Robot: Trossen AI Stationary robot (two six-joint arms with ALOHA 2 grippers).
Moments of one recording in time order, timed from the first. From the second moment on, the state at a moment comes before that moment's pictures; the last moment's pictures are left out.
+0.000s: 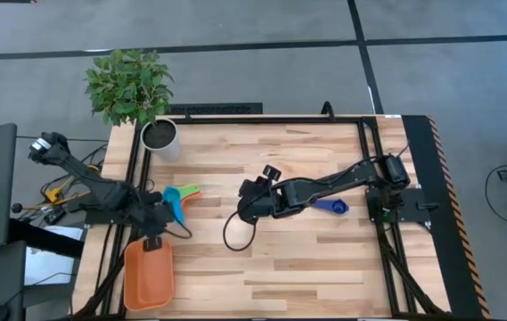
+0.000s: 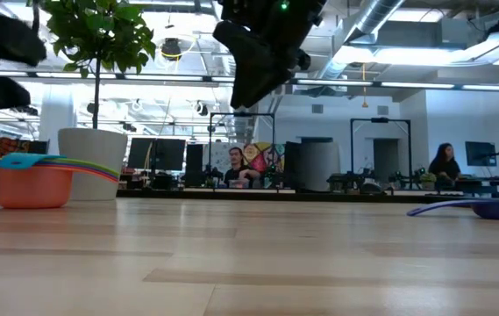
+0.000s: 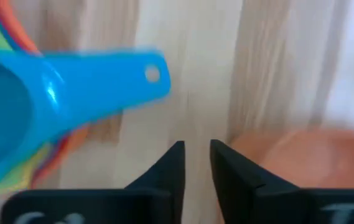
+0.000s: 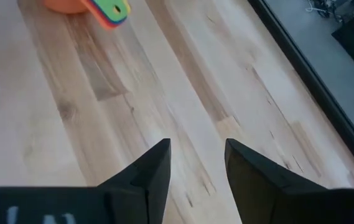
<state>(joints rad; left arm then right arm) -0.58 0.88 0.59 -0.85 -0.11 -0.77 0.19 1.95 1.59 -0.65 0.66 0.40</state>
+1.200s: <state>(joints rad) -0.29 1.12 0.59 -0.62 -0.39 -0.50 0.22 1.95 1.59 -0.68 0.66 0.40</state>
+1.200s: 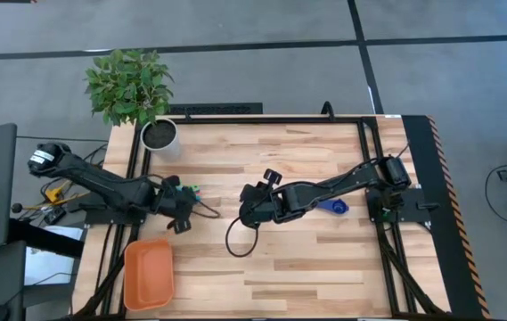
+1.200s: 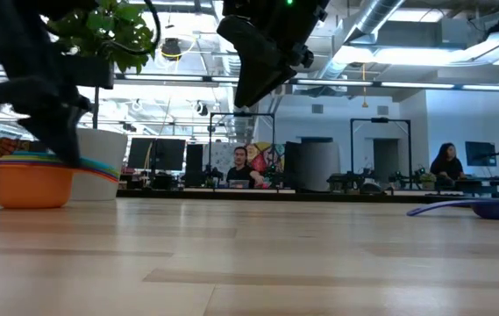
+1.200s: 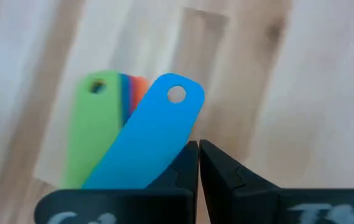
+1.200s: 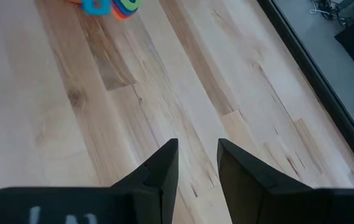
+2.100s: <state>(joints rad) -0.23 1.05 0.65 -0.51 -0.53 -0.45 0.21 1.95 1.52 -0.84 0.68 0.53</state>
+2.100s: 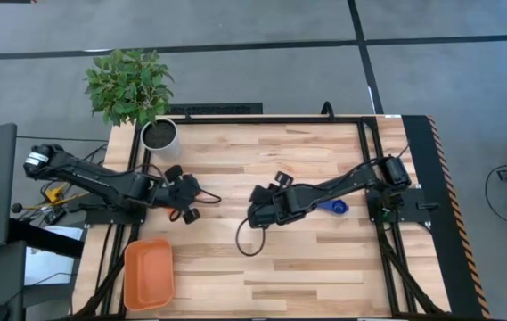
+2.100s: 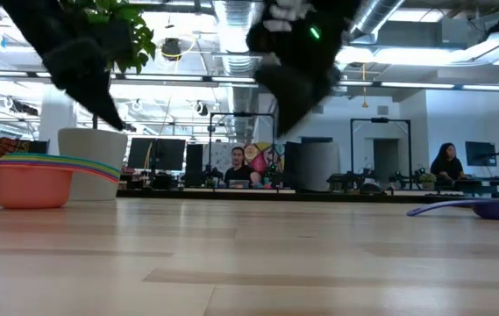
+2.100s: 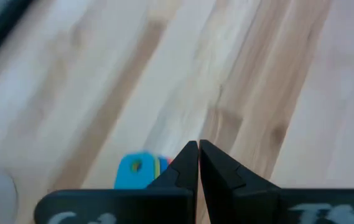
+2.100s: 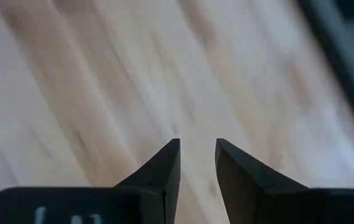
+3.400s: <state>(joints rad) -0.31 1.07 0.31 0.53 -0.58 -0.25 0.27 1.27 0.68 -0.90 0.35 1.16</state>
